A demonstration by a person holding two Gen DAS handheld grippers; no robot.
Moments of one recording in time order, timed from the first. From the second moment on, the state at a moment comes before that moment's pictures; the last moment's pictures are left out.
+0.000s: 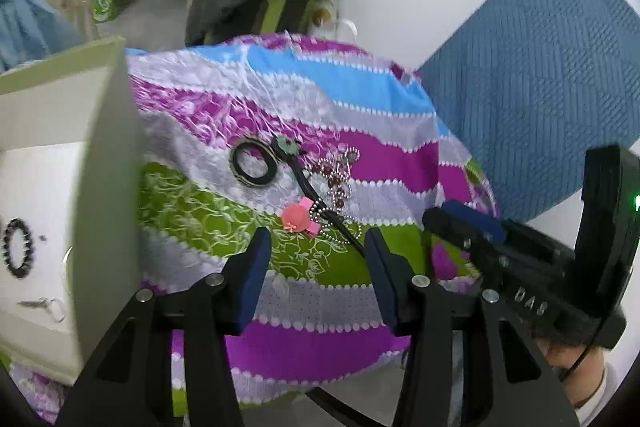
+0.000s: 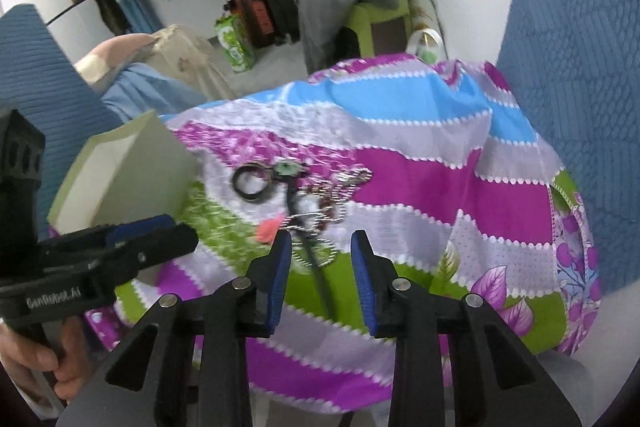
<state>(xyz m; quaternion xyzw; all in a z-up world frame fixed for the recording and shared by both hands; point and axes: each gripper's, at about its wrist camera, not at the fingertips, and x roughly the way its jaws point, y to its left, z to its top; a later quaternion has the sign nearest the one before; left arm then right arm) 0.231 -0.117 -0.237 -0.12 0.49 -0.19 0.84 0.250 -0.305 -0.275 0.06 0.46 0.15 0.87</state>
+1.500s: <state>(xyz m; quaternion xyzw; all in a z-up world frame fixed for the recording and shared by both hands) 0.257 -0.113 -0.285 -0.10 0.51 -0.15 0.84 0.344 -0.232 -0.340 0.07 0.50 0.32 0.80</state>
